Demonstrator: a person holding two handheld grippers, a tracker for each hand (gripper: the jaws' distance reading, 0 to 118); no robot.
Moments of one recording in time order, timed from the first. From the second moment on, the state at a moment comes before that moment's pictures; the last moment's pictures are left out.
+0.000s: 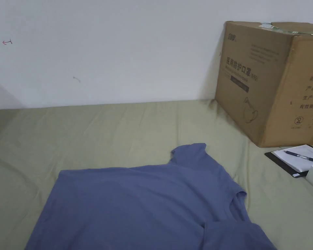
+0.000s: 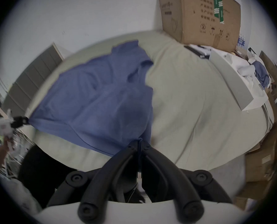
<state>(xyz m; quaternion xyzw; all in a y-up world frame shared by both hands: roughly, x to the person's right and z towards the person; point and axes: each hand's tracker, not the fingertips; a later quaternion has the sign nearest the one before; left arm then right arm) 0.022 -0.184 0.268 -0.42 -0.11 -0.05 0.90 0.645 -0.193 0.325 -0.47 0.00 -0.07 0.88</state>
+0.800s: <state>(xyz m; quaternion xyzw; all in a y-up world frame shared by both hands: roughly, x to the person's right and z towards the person) 0.037 -0.087 0.318 -0.21 -0.10 0.17 0.96 0.551 -0.083 0.396 -0.08 -0.03 -0.09 0.99</state>
